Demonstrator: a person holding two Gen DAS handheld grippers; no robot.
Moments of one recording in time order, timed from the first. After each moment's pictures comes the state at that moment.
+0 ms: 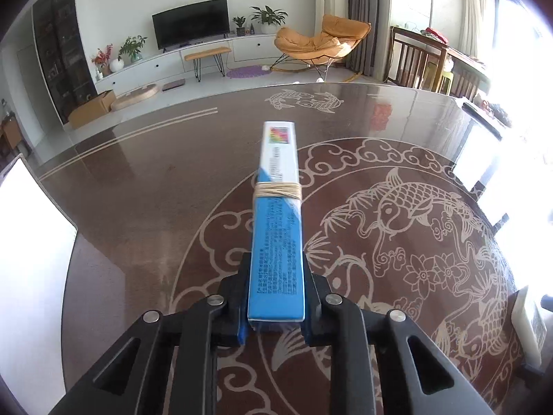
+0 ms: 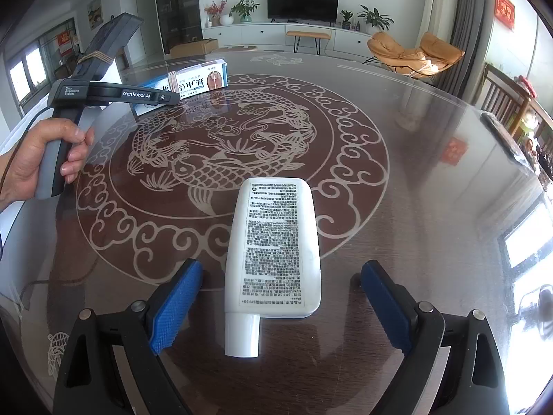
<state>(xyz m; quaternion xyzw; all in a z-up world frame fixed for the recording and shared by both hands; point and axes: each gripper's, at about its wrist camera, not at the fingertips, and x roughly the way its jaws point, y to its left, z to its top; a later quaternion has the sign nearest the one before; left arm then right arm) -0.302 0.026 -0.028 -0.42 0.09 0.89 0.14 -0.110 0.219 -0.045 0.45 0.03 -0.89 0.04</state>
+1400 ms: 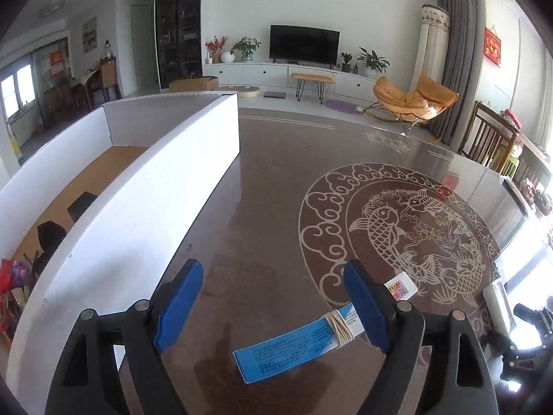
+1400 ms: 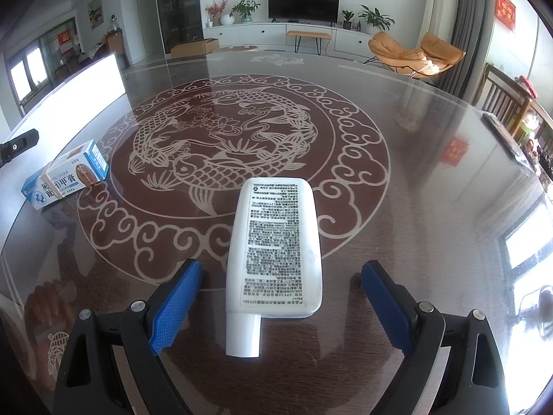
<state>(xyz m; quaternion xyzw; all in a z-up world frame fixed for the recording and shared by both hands) -0.179 -0.055 0.008 -0.39 -0.04 0.92 -0.02 -0.109 0.221 -0.043 0.45 0.03 -0.89 0.04</state>
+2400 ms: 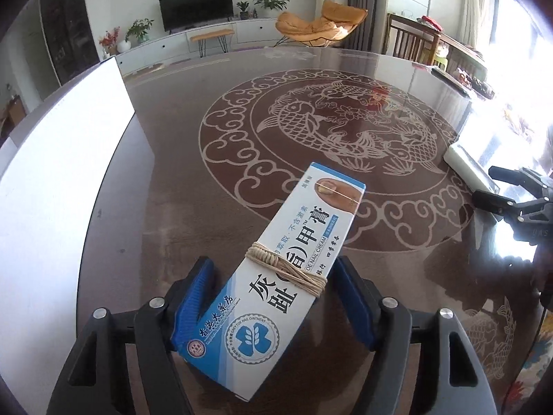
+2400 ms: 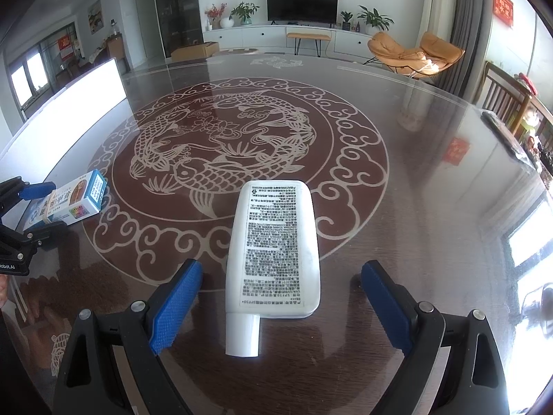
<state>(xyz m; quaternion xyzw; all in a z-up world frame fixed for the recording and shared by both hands) -0.143 -0.022 -0.039 -0.45 0.06 0.88 0.13 -0.112 0.222 -0.043 0.44 0.02 -0.89 0.05</state>
